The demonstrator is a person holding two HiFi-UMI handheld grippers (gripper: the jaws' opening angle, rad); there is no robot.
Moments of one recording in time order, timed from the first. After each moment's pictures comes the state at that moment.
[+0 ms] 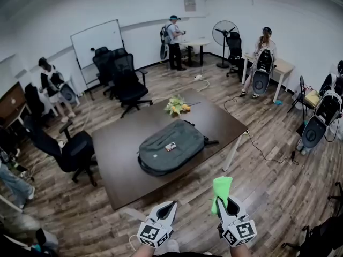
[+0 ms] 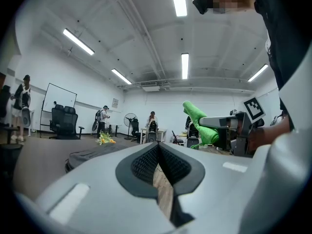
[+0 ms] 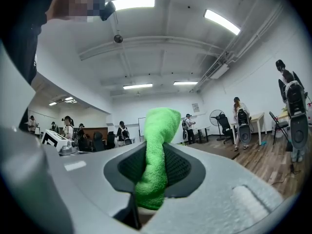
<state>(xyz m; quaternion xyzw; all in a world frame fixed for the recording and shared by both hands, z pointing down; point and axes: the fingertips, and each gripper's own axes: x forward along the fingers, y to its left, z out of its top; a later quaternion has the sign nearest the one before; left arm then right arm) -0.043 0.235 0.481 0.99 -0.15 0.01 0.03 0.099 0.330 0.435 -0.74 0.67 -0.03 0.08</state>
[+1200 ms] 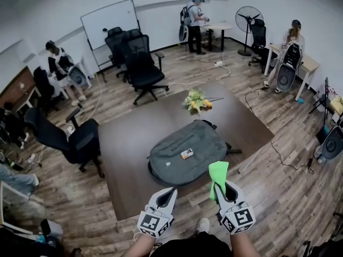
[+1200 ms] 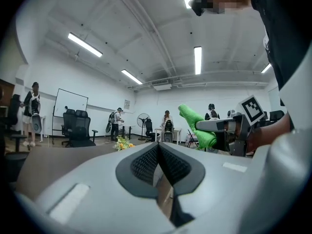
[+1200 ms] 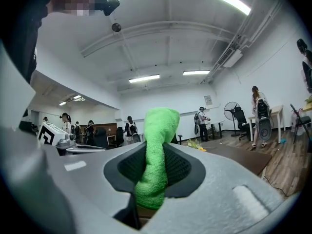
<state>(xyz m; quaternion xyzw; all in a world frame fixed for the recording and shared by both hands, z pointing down) -0.005 0.054 0.477 0.97 -0.22 0.02 0.02 0.141 0.116 0.450 -0.69 0.73 -0.05 0.05</state>
